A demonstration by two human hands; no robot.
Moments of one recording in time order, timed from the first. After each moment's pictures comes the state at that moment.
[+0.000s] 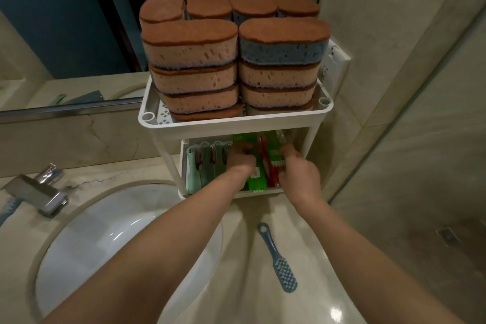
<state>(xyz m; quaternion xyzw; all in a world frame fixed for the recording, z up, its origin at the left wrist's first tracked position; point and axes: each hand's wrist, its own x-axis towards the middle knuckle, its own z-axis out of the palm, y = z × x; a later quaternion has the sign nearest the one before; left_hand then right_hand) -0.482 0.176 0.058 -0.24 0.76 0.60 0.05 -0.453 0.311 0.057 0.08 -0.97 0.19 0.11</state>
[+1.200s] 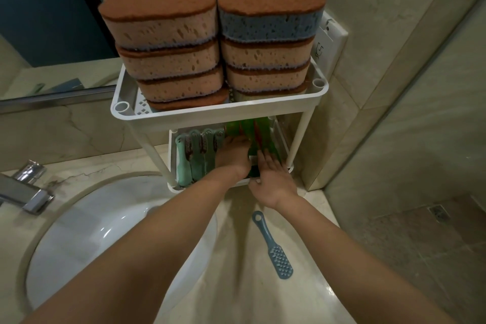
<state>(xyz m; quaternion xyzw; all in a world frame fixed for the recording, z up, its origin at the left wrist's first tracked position) -0.487 0.170 0.029 0.01 0.99 0.15 0.06 -0.446 0.291 0.015 0.10 -0.97 0.16 -0.15</state>
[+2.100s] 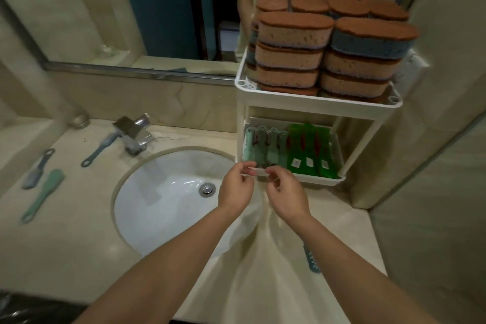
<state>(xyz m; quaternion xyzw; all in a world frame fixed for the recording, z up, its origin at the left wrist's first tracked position) -0.320 0.095 0.021 -0.23 0.78 0.57 -0.11 -0.359 0.220 0.026 0.16 -0.92 0.36 -0.03</state>
